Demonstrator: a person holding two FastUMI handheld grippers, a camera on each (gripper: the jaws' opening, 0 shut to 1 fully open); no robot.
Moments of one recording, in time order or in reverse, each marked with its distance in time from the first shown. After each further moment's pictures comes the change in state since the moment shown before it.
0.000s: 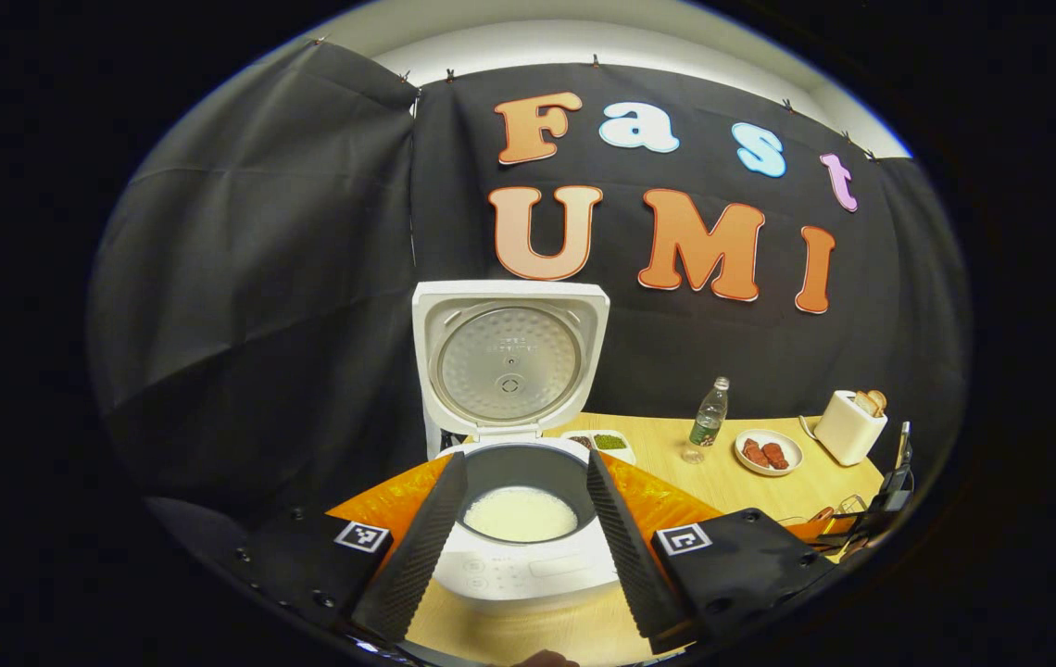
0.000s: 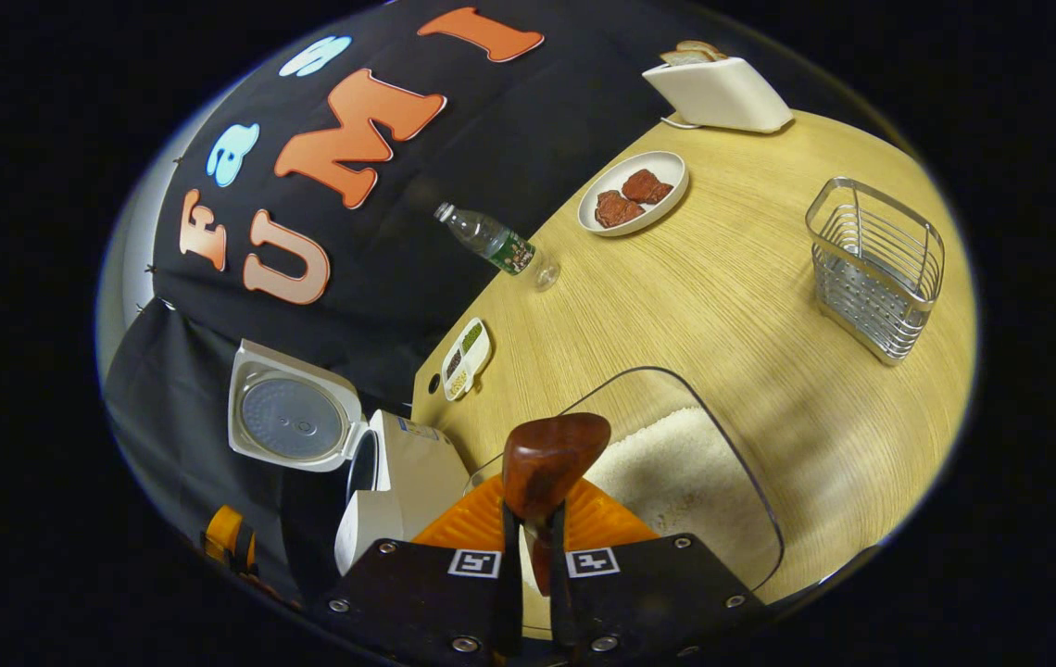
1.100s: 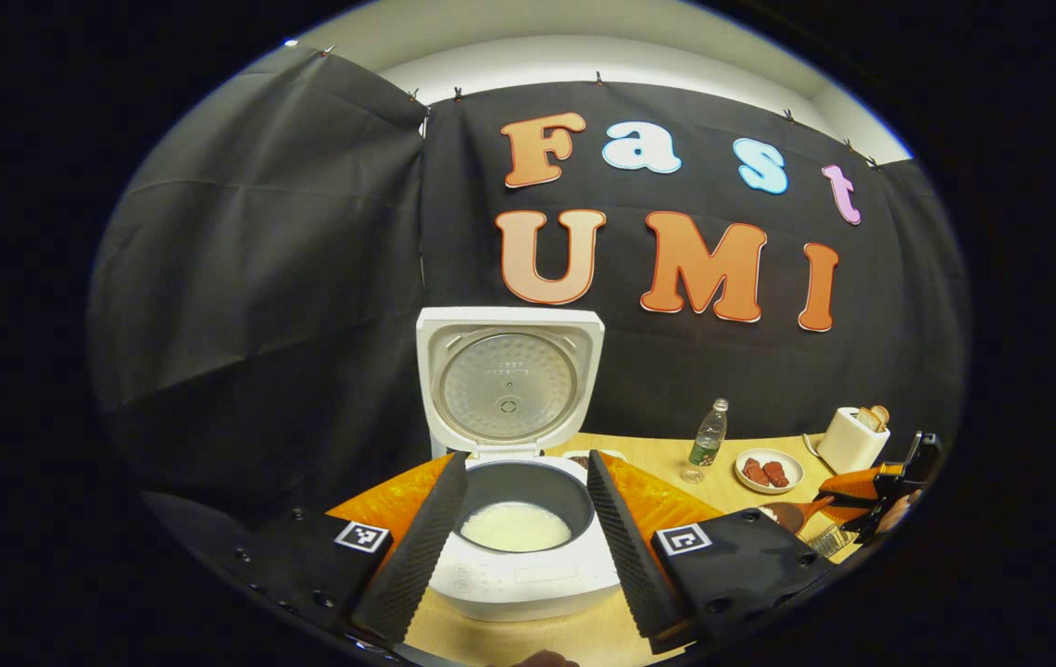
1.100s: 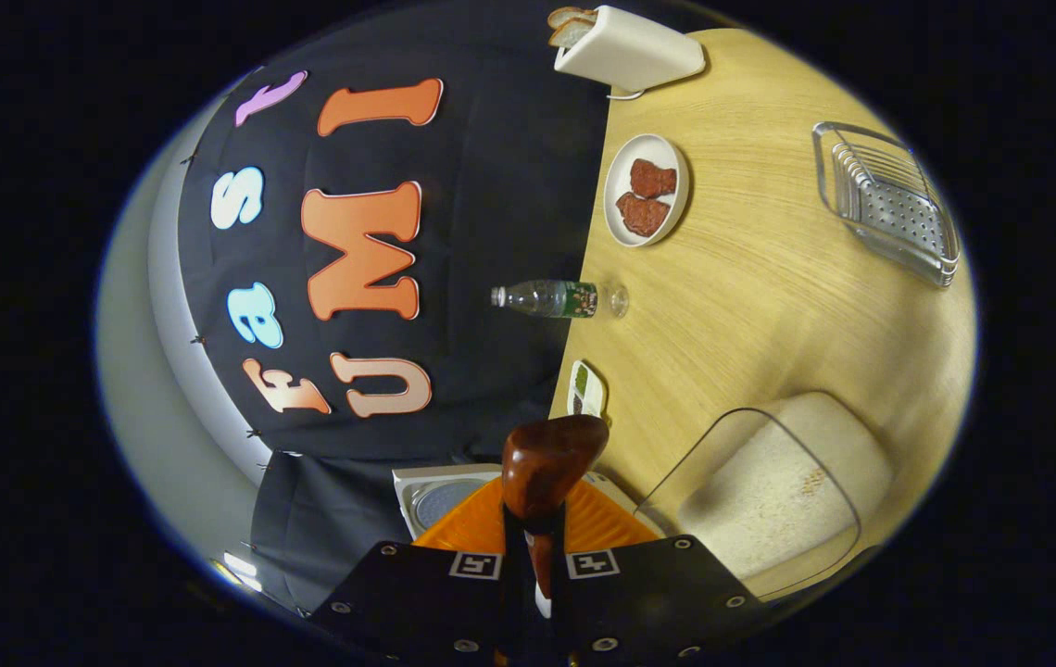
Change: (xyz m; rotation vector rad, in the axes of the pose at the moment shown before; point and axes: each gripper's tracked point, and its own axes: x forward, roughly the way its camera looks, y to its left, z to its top) left arm -0.015 0.007 0.013 -0.016 -0.078 0.059; right arm -0.016 0.086 0.074 0.466 -0.002 0.357
